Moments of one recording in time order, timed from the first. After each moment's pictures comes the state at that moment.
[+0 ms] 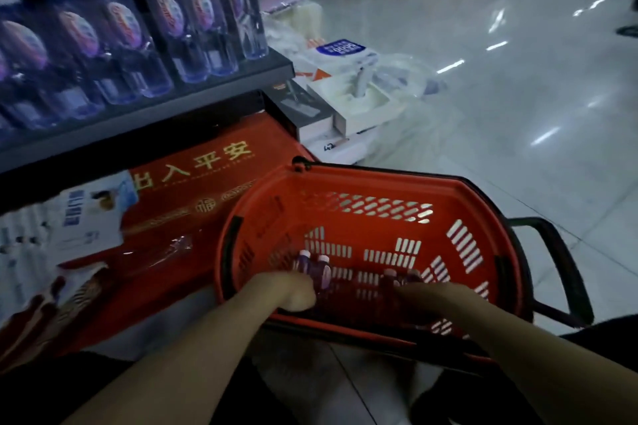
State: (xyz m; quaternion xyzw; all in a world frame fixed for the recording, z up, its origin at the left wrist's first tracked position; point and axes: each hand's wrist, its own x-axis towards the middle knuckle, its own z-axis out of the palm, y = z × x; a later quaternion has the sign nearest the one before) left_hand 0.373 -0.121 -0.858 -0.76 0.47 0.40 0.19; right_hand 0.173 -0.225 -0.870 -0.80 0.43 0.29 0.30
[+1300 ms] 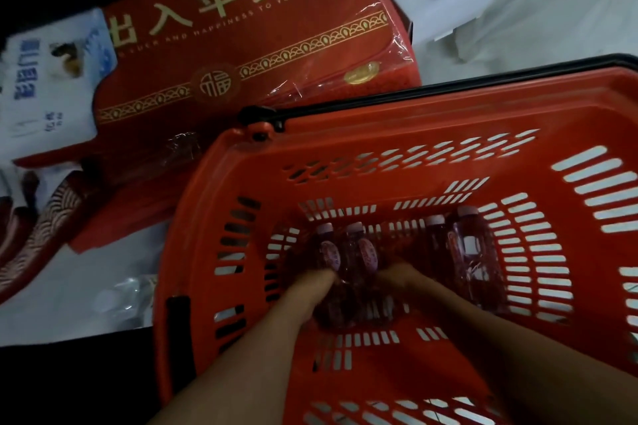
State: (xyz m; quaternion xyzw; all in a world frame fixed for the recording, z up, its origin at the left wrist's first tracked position) left_hand 0.393 -0.074 -1.056 -0.76 -0.12 0.58 -0.26; right_hand 0.282 -0.188 -1.078 -0.61 0.48 0.28 0.57
